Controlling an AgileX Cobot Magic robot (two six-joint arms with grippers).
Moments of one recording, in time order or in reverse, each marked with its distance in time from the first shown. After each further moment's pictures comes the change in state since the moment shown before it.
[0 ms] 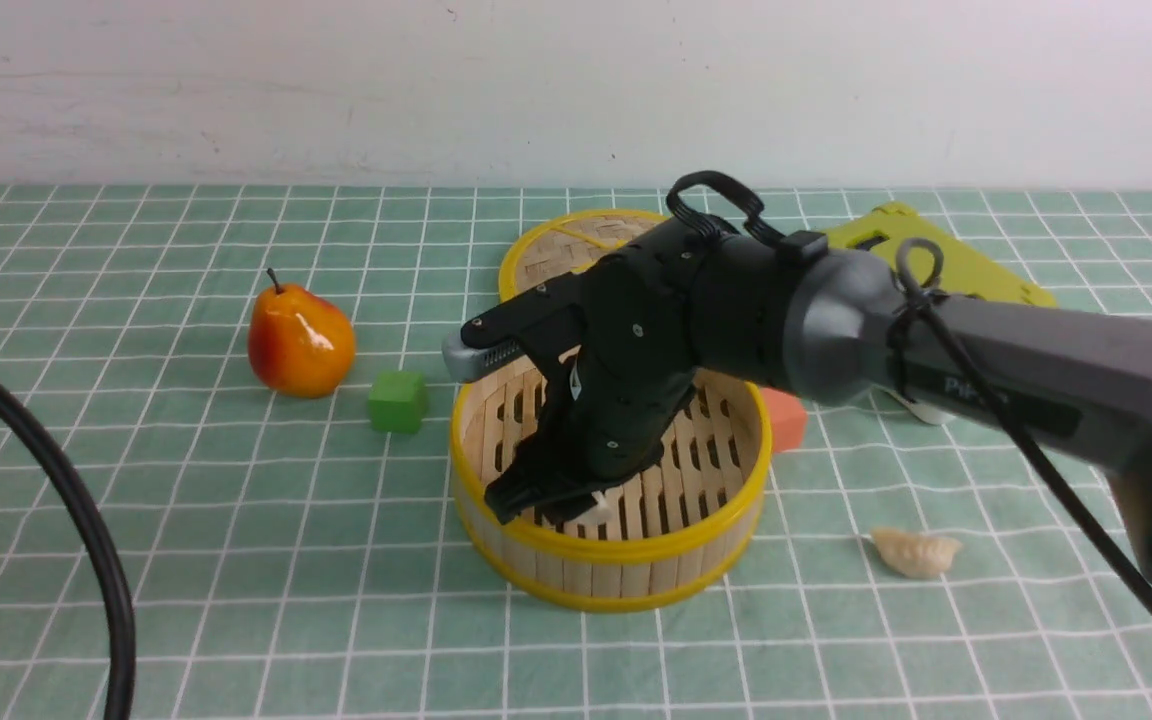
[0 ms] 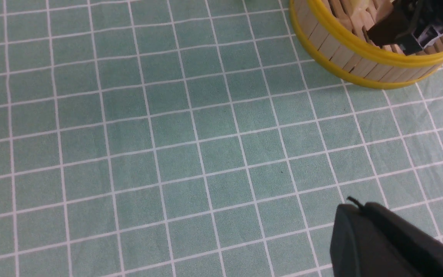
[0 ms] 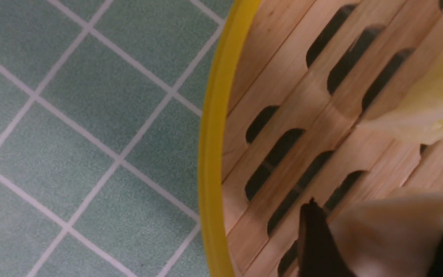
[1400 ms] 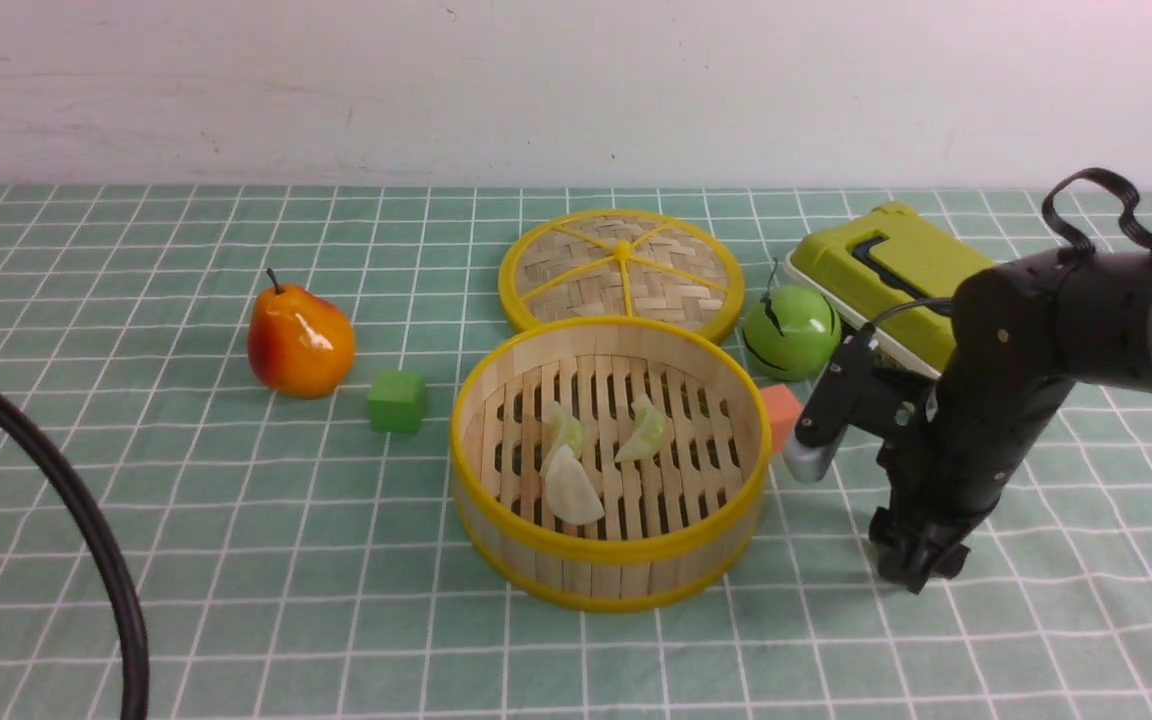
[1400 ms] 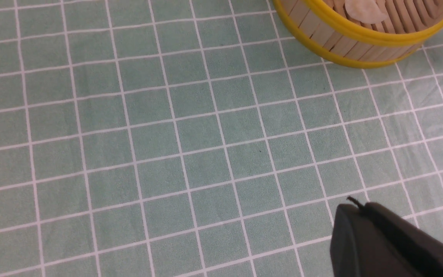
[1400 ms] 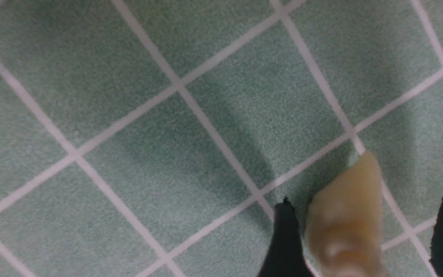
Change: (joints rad) right arm -0.408 -0.206 0.471 -0.043 -0.069 -0.723; left arm 0.000 0.000 0.003 -0.068 0.023 0.000
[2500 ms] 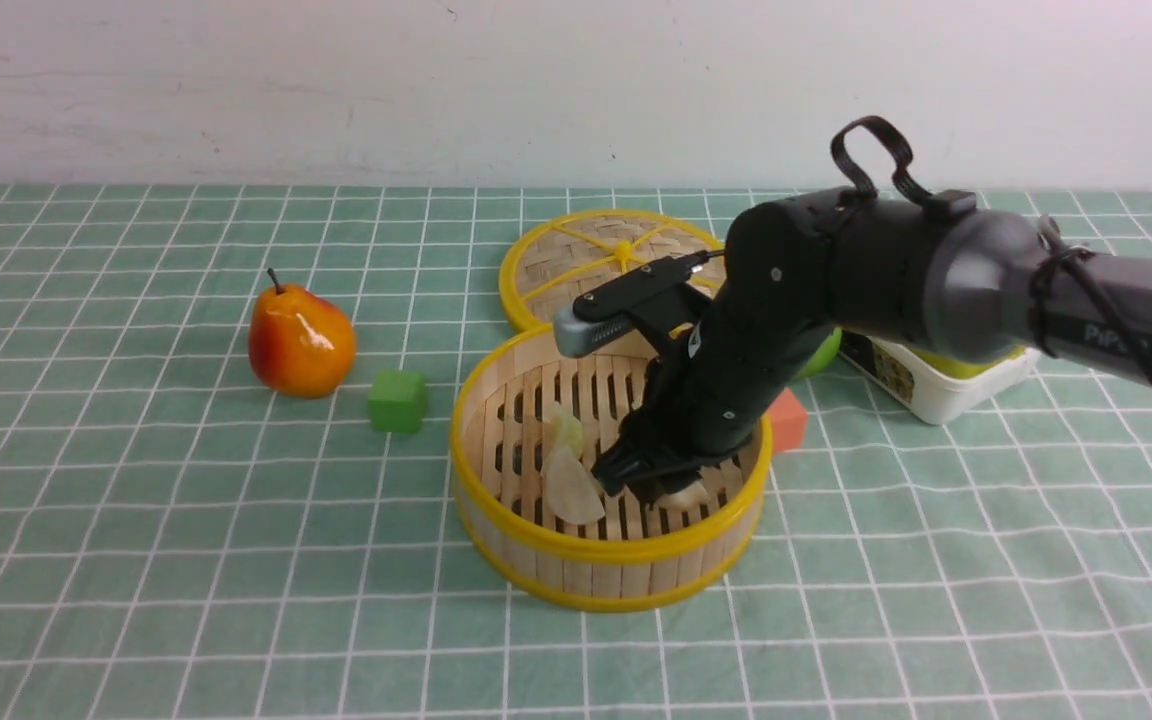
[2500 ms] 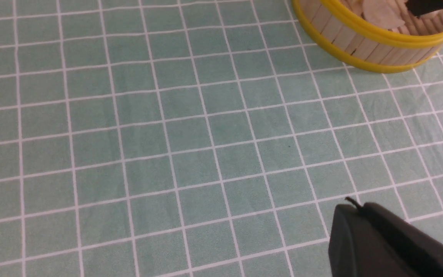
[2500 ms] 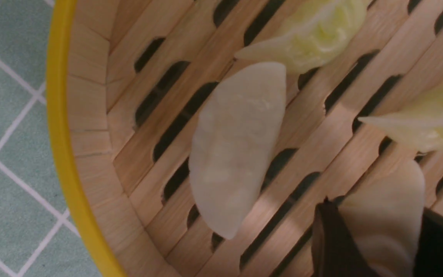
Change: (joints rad) right arm 0.250 0.123 -0.343 0.216 0.040 0.476; left arm 0.000 -0.259 0.138 0.066 0.022 -0.007
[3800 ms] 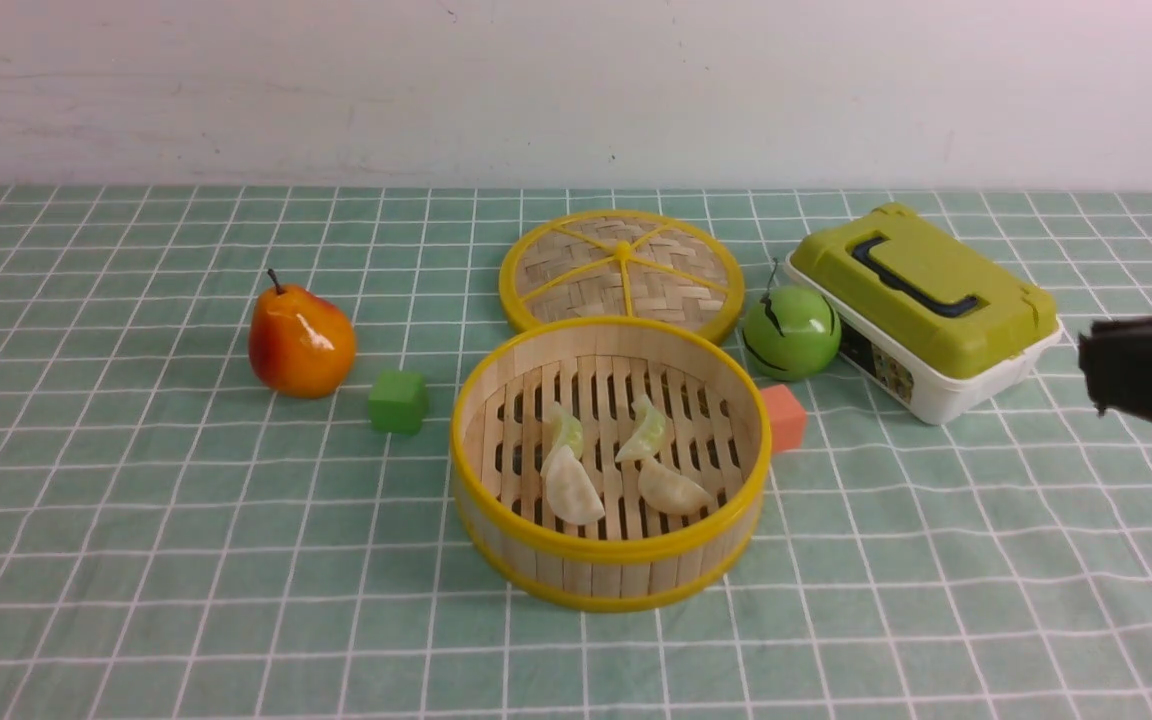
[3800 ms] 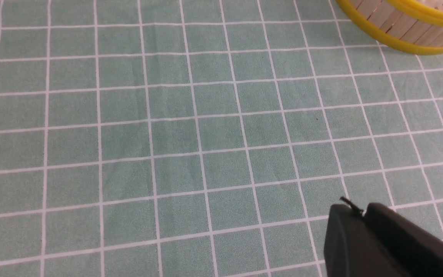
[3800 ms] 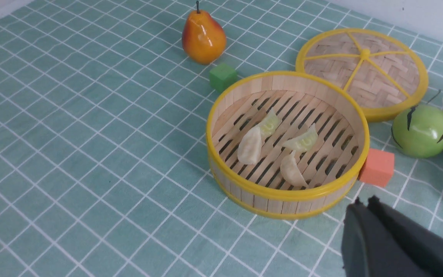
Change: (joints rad) right arm 0.000 -1.242 0.592 0.019 -0.015 0.056; left arm 0.000 -0.128 0.071 0.025 0.078 -0.045
